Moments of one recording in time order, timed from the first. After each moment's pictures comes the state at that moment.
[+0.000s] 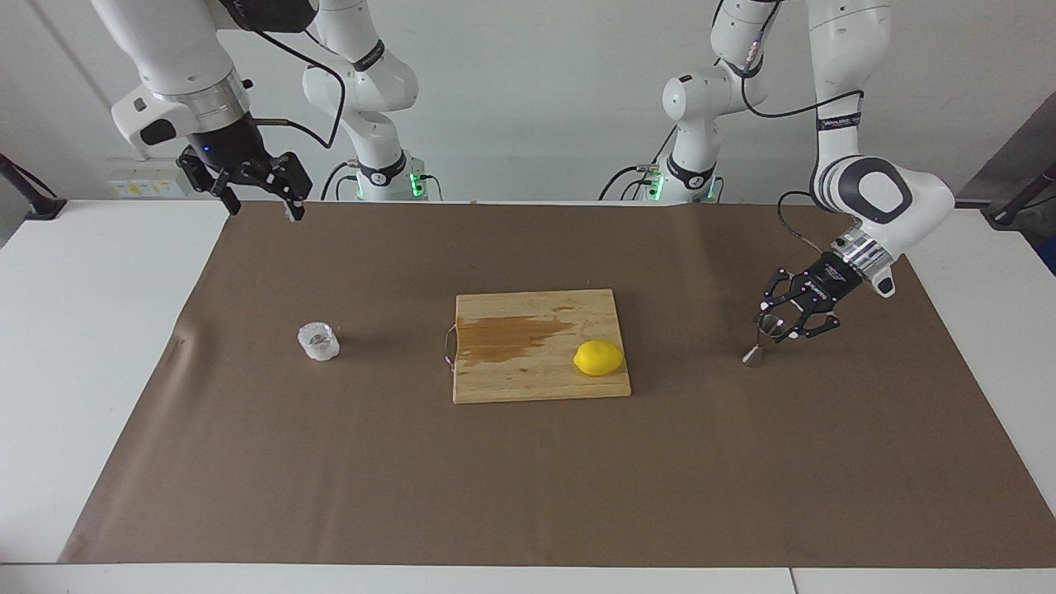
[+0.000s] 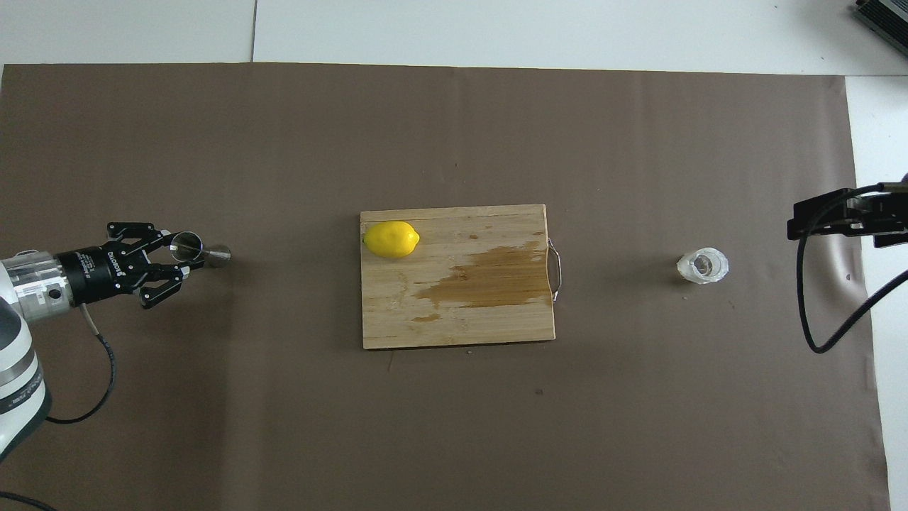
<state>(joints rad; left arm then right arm) 0.24 0.06 -0.04 -2.27 -1.14 2.19 -1.14 -0.01 -0.01 0.01 -1.53 -0.01 1.51 0.12</state>
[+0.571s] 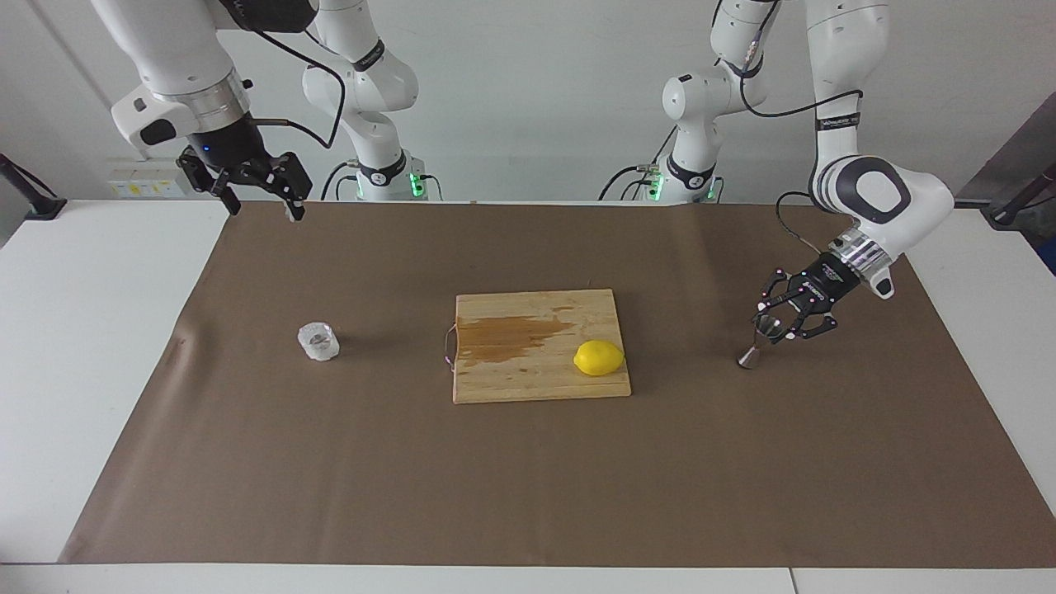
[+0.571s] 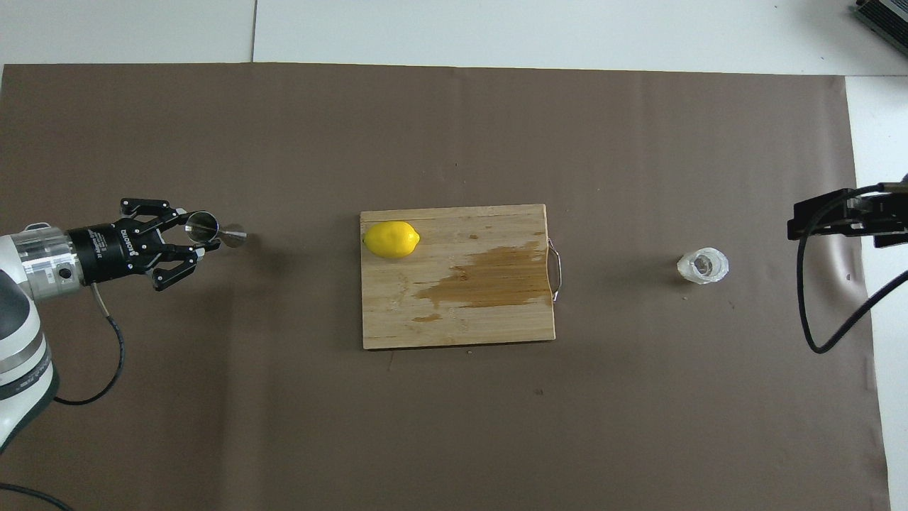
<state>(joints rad) 0.15 0.06 -0.04 -2.18 -1.14 2.16 -1.18 -0.01 -0.01 0.01 -1.53 -0.01 1.51 0.12</state>
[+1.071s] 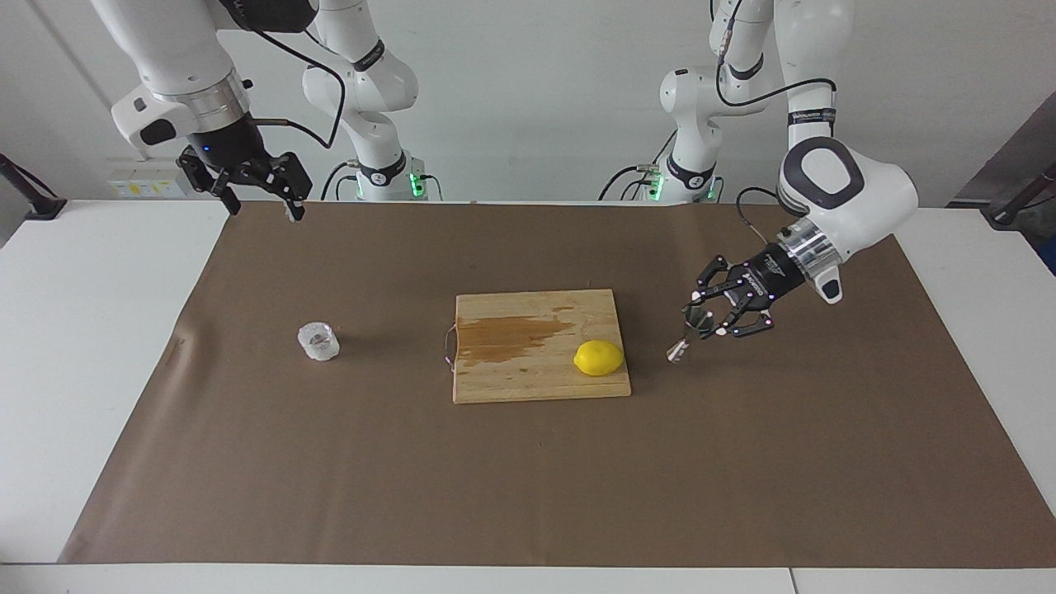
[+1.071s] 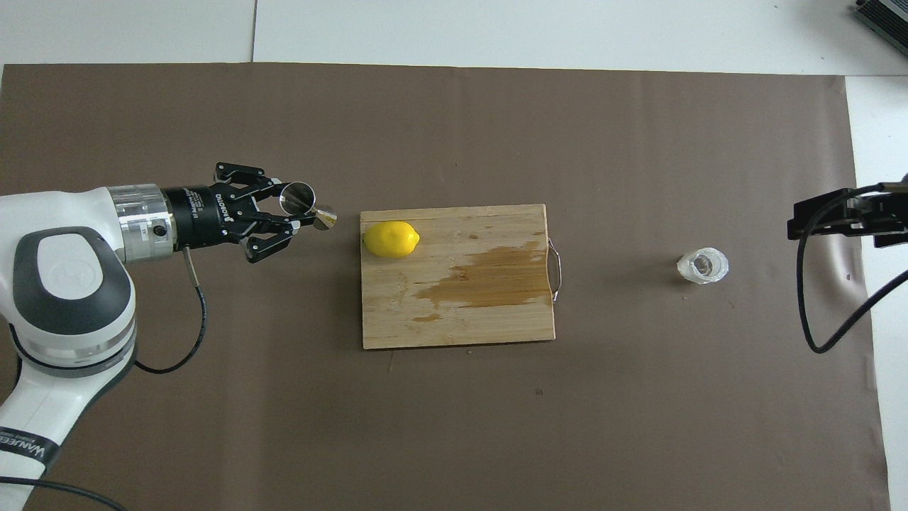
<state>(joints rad) -0.15 0.05 -0.05 -2.07 -1.17 2.28 -1.53 -0.01 -0.01 0.01 -1.53 -0.01 1.51 0.12</state>
